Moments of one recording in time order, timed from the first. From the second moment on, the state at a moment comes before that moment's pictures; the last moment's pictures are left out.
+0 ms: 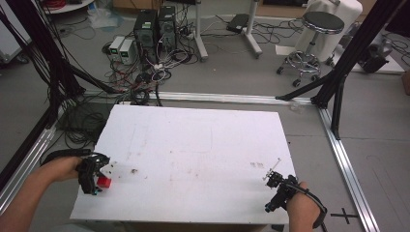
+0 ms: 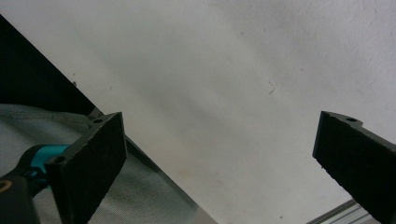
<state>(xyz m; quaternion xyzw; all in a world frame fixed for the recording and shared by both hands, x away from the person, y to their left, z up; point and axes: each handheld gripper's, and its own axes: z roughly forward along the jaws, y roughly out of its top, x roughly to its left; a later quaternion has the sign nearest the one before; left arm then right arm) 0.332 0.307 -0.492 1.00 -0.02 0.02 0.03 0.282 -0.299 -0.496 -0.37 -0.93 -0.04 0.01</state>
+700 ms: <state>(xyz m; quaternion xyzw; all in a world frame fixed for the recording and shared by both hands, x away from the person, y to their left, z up) 0.337 0.306 -0.510 1.00 -0.02 0.01 0.01 0.282 -0.298 -0.498 -0.37 -0.93 -0.04 0.02</state>
